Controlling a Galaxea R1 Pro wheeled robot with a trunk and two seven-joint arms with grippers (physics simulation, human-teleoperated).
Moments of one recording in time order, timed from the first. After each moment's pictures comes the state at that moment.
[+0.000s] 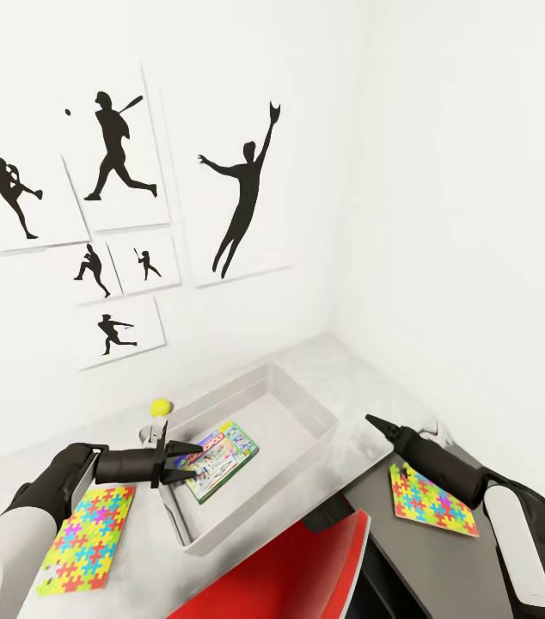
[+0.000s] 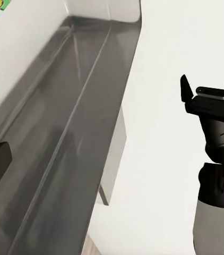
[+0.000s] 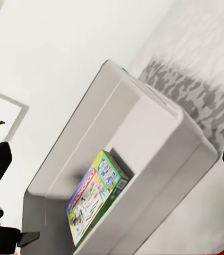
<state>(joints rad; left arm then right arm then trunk) -0.75 0.22 0.12 -0.52 -0.04 1.03 -1.44 -0.28 -0.06 -0.29 -1.55 -0.73 0.88 0.33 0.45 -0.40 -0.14</state>
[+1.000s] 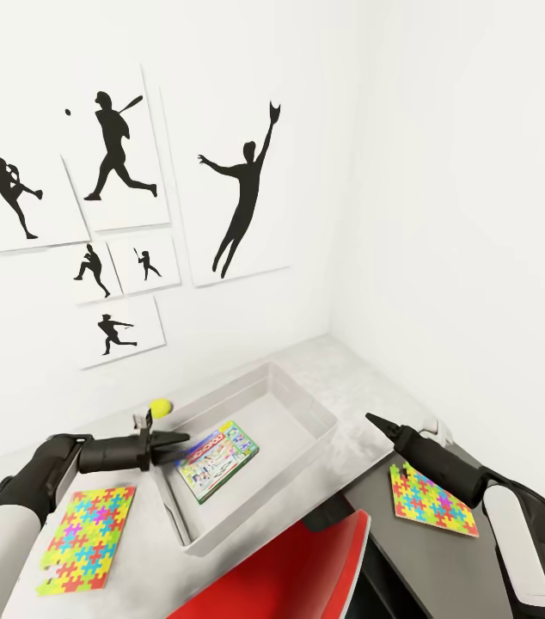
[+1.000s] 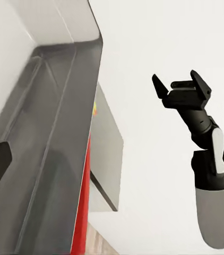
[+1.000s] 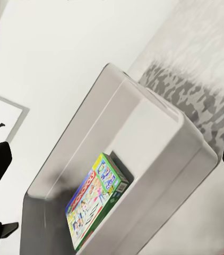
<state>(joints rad) -0.74 0.27 0.12 -0.61 -0.04 0.93 -1.57 -0.28 -0.06 -0.29 -1.55 -0.73 0.86 0.33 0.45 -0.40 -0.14</state>
